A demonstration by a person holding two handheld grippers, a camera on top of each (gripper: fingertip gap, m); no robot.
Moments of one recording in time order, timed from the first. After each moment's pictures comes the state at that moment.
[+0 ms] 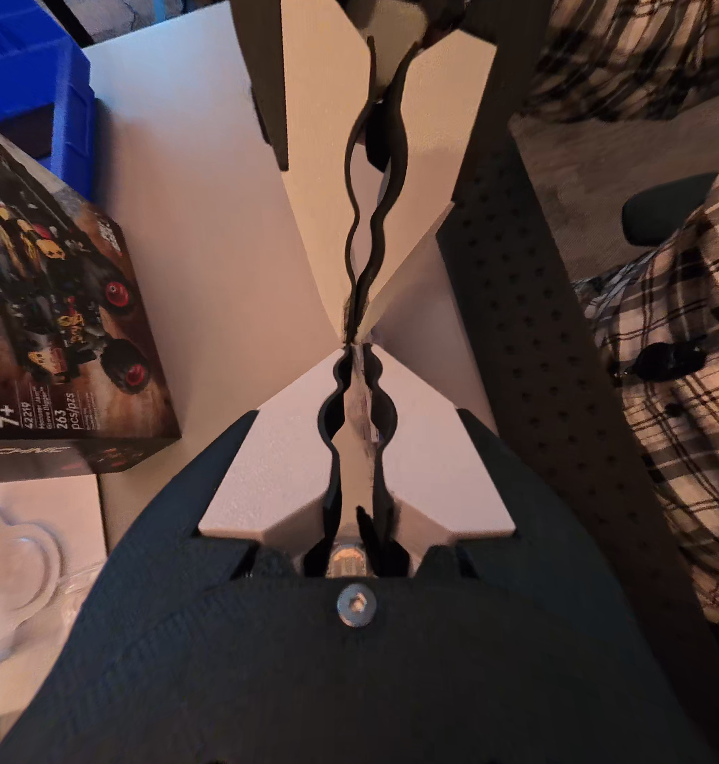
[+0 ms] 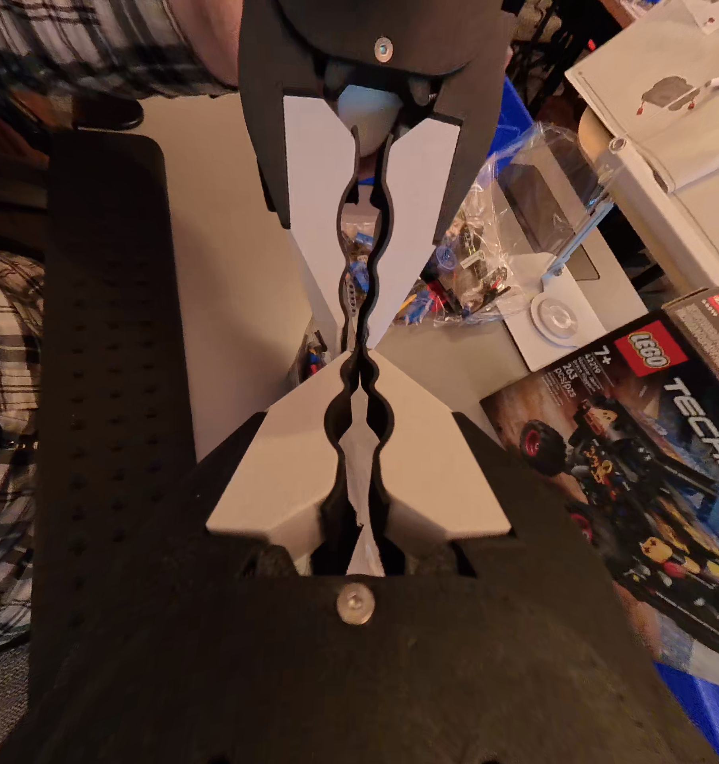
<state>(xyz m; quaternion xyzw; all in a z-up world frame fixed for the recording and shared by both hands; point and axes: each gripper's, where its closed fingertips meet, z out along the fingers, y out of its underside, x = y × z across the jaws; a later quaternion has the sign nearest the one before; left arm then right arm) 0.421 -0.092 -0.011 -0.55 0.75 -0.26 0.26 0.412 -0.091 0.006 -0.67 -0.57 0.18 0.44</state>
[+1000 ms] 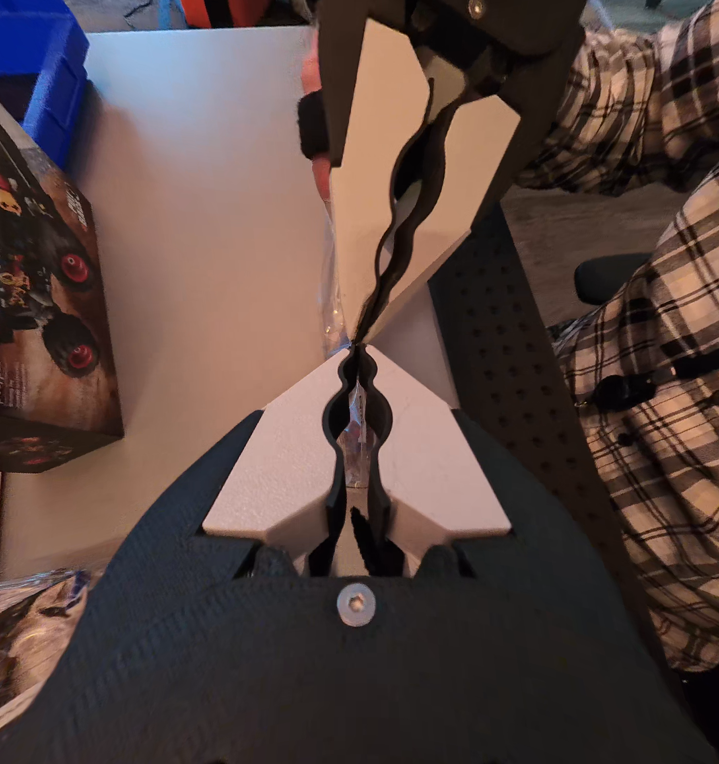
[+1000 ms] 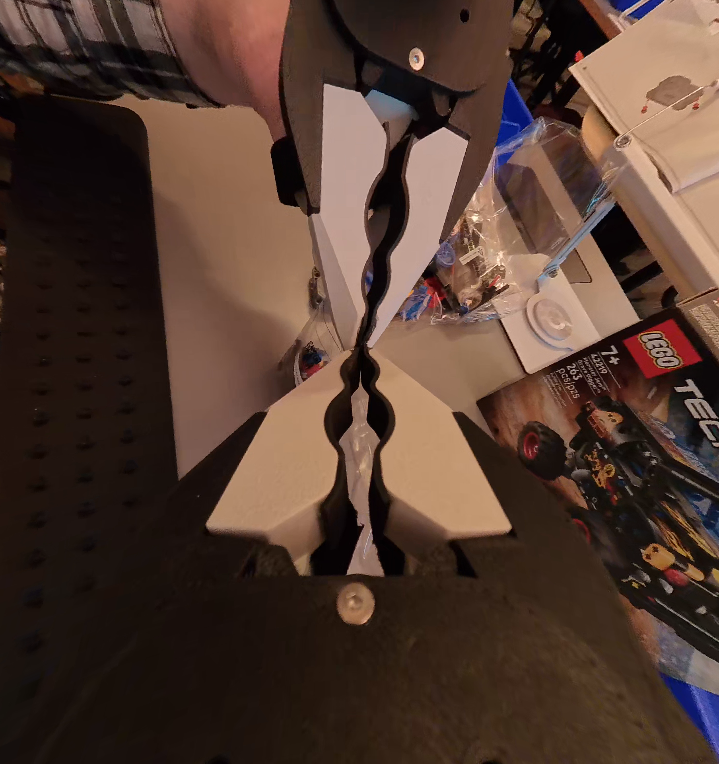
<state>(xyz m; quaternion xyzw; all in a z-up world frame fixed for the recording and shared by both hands) 0.417 -0.089 -0.021 -0.58 0.69 -0.35 0.25 0.408 -0.088 -0.011 -0.66 -0.58 0.16 0.45</state>
